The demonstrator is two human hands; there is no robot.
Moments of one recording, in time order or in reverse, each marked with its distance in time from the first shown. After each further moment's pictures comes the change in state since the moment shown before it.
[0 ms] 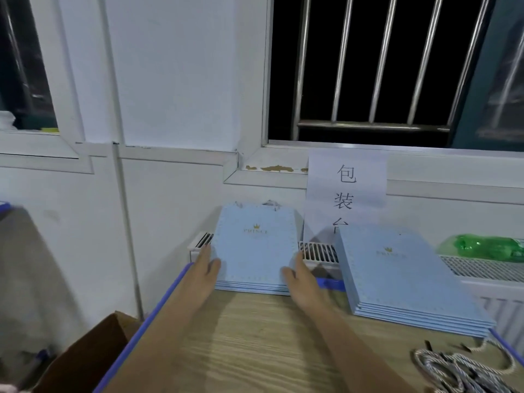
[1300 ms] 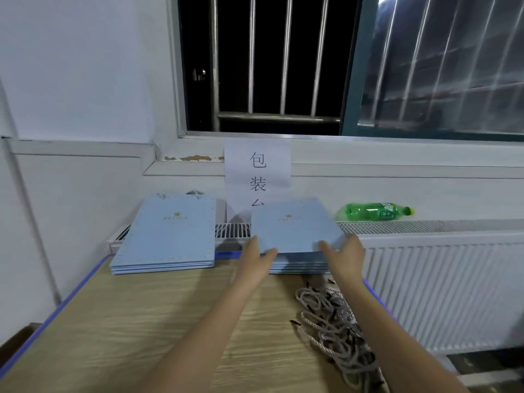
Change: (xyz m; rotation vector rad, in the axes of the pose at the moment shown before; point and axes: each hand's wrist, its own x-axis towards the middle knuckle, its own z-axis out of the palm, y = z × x) left_hand -0.114 0.187 0.153 -0.207 -0.373 0.044; right_hand -0.098 0.087 -0.195 -0.023 0.772 0.169
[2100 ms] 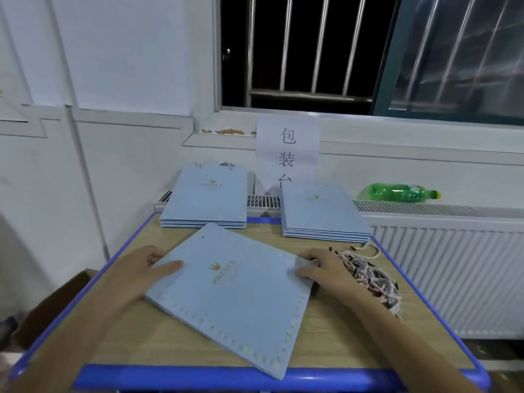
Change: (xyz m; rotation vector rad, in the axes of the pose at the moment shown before) left_hand -0.131 -0.098 -0.208 0.320 0.188 -0.209; right_hand -0.116 -0.014 -0.002 0.061 -0.760 -0.187
